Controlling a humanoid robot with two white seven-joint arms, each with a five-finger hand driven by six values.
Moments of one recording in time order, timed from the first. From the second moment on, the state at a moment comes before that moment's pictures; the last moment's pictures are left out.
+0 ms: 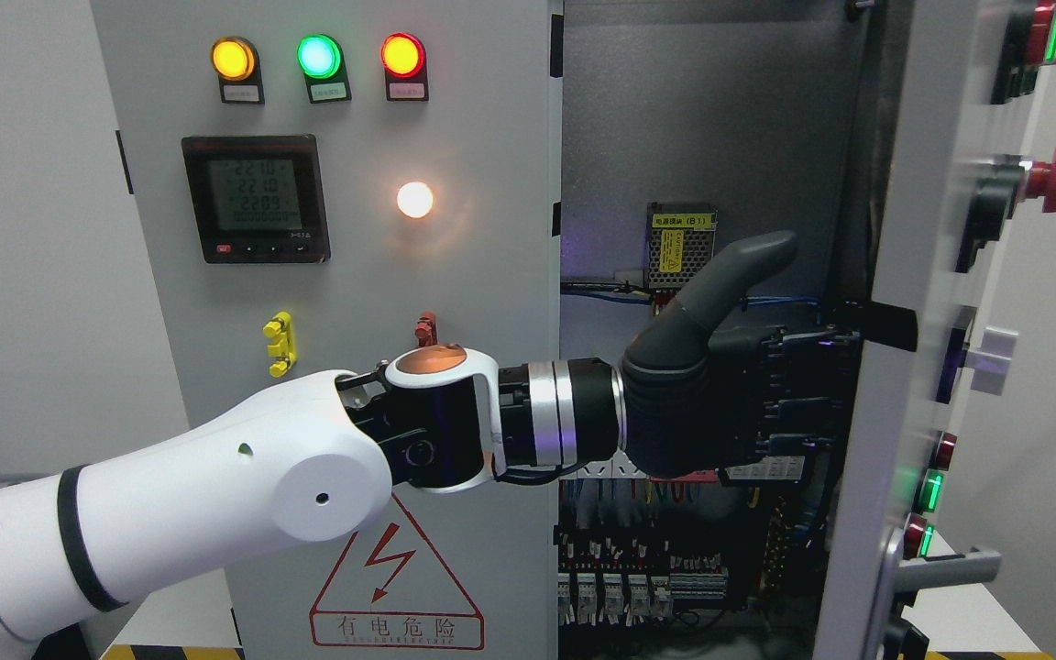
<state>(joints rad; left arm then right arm) -1.75 0.36 -1.46 -1.48 1.80 0.06 -0.41 0.13 0.12 0.07 -0.13 0.06 0.15 0.06</state>
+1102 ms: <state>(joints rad) -1.77 0.21 -1.45 -1.55 1.78 0.02 -0.21 0.13 0.12 0.07 -0.13 0.06 0.14 0.06</state>
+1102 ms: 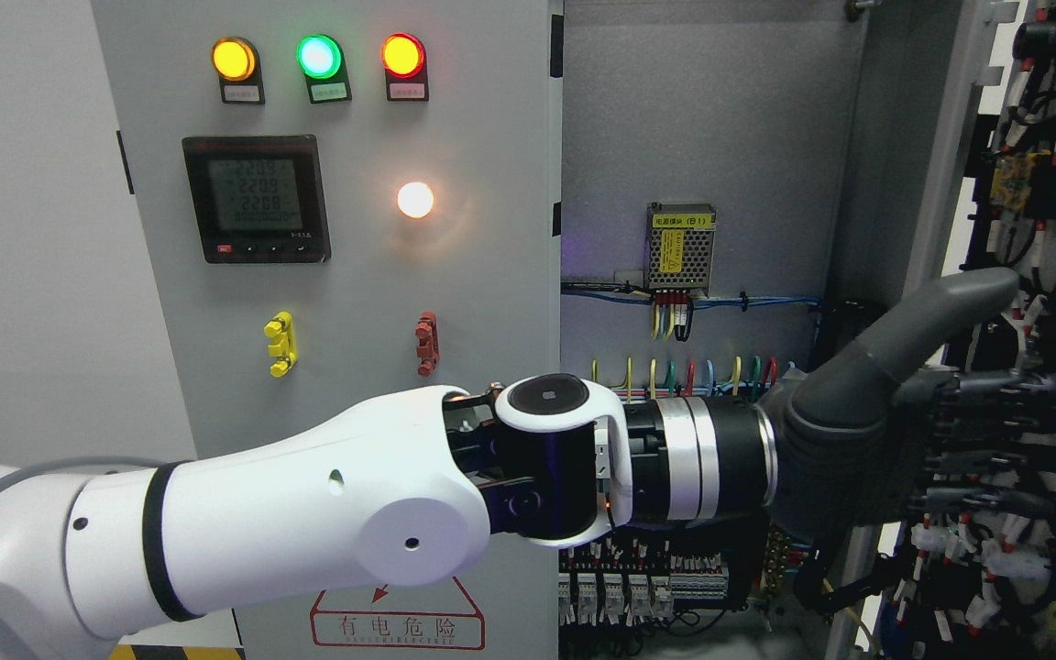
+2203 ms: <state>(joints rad) -1.70 -0.01 -1.43 -1.47 1.70 0.00 -0.09 0.13 0.12 0.07 -0.13 0.06 0.14 0.06</state>
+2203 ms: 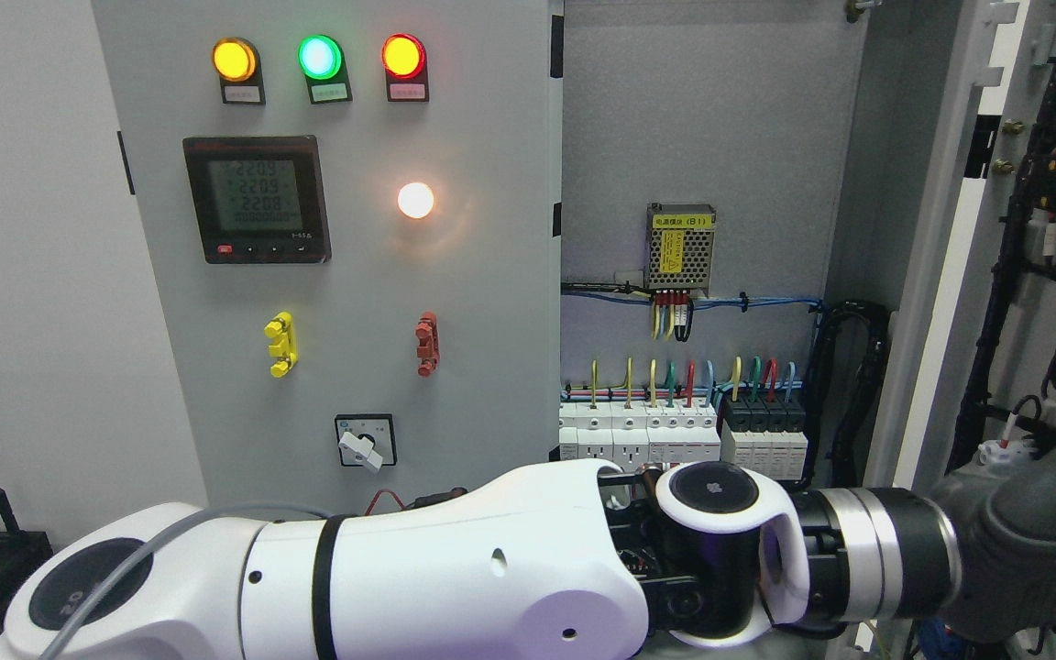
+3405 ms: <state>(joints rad) -1.64 0.10 -1.39 -1.47 1.68 0.02 -0.12 0.13 0.12 0.07 -0.13 0.06 0.14 0.06</state>
